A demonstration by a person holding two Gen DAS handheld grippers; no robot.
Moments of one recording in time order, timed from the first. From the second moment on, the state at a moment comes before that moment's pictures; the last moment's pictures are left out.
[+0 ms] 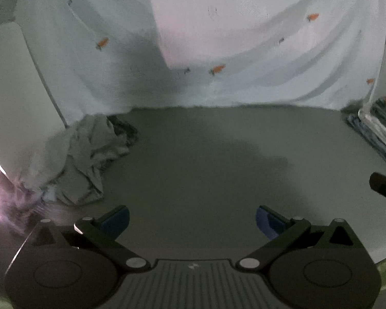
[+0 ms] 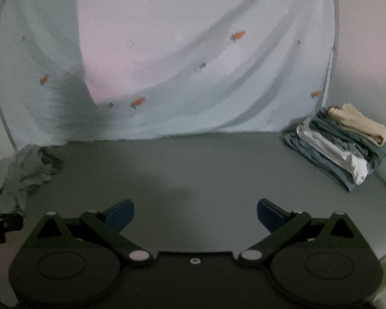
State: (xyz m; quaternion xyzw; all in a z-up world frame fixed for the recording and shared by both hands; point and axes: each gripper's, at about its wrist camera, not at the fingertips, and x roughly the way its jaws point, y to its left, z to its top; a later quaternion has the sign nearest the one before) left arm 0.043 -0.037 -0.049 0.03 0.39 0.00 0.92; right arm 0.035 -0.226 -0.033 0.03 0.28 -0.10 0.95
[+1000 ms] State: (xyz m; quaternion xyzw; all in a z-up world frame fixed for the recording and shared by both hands) left arm 0.345 0.212 -0.163 -0.05 0.43 0.20 0.88; right arm 0.349 -0.073 -0.131 -0.01 0.36 -0.06 0.93
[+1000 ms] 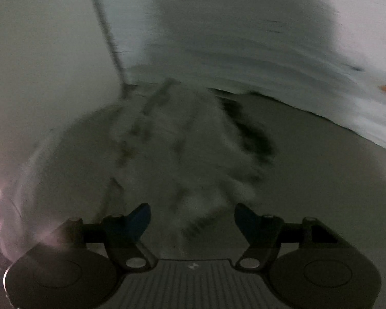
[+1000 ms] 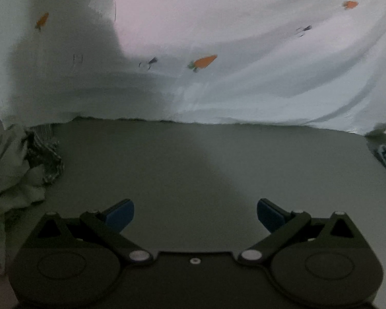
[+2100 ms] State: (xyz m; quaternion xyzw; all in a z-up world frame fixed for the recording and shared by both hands) left arm 0.323 0.112 -0.074 -0.04 0.33 0.06 0.94; right arm 0.312 -0.140 -0.127 0.06 0.33 -0.08 0.94
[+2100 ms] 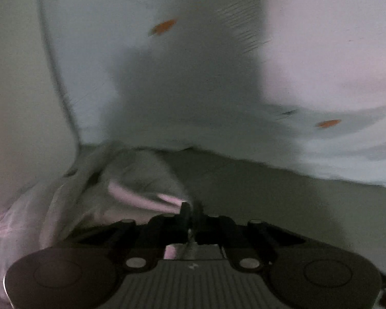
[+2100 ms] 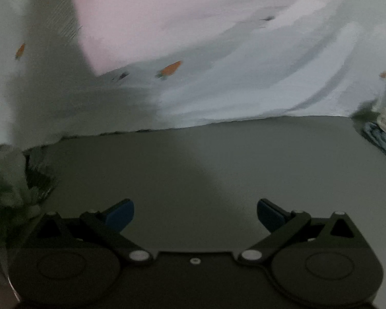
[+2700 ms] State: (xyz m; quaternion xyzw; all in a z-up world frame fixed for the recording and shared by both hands) left arm 0.279 -0.059 -0.067 -0.05 0.37 -0.01 0.93; right arm 0.237 -0.319 -0.103 0.16 0.29 -0.15 0.93
